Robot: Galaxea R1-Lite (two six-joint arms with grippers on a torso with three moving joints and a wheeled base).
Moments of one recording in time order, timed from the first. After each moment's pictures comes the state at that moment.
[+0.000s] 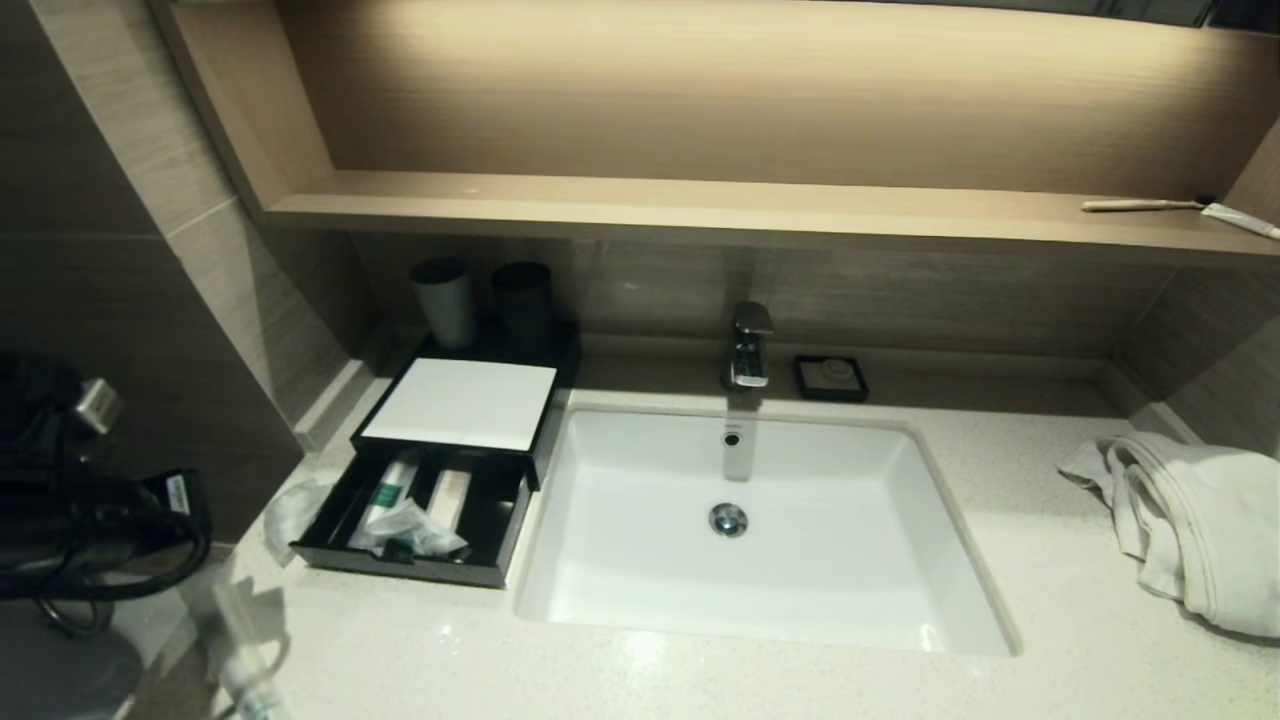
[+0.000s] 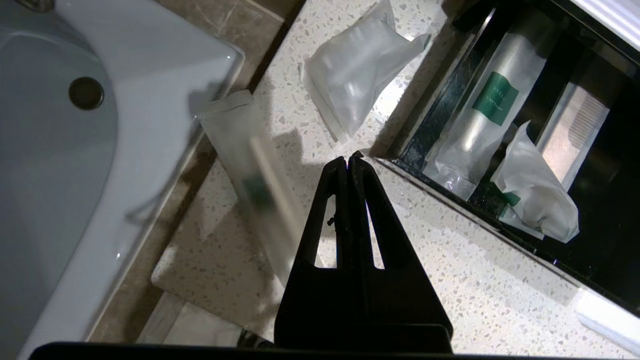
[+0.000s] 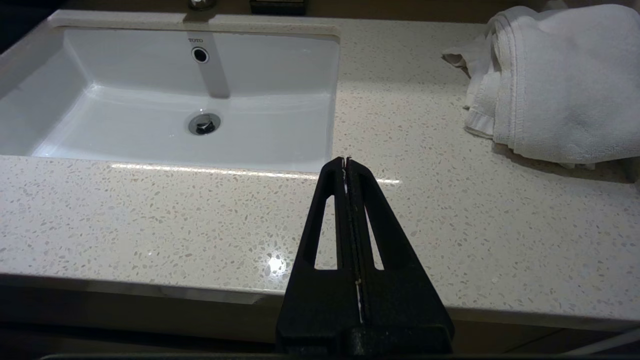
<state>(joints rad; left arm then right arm) 0.21 1.48 -0.71 -0.04 -0.02 -0.23 0.00 0.00 0.00 0.00 0.00 0.00</state>
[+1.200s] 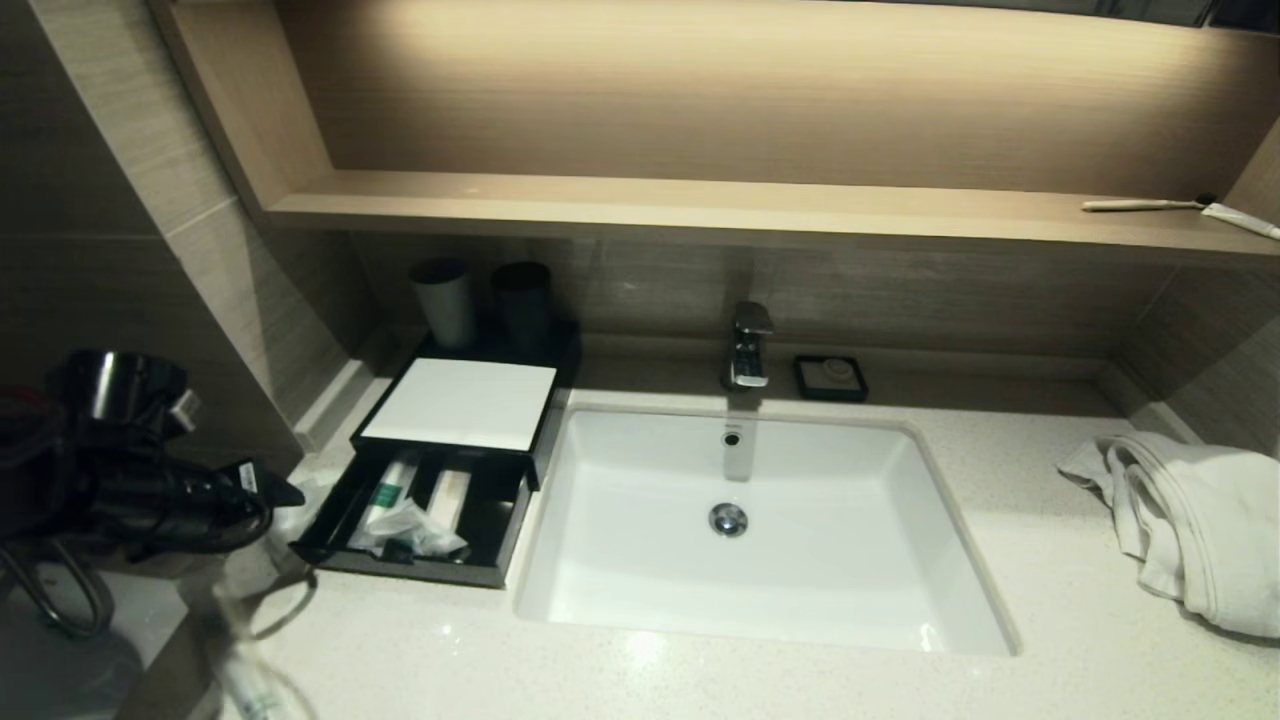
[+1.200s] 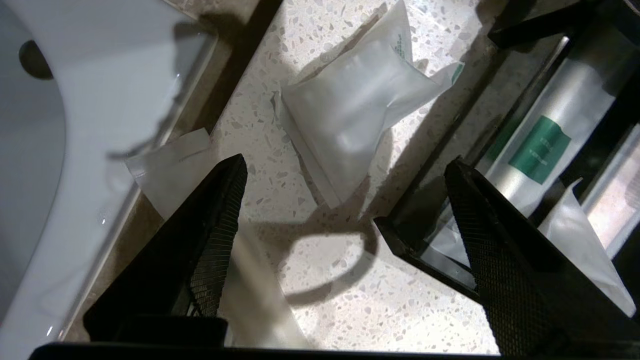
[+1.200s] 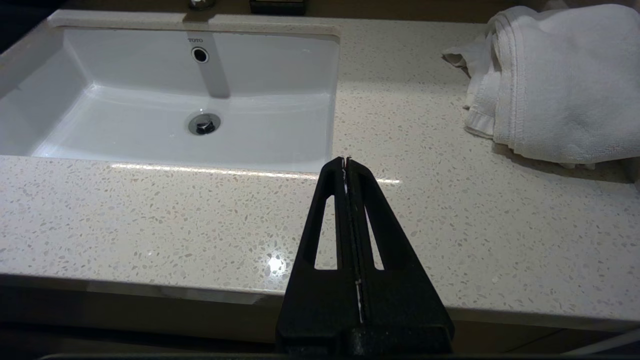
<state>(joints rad) 0.22 1.78 -0.88 -0.05 -0.07 -0.25 0.00 0.00 0.00 0.00 0.00 0.00</state>
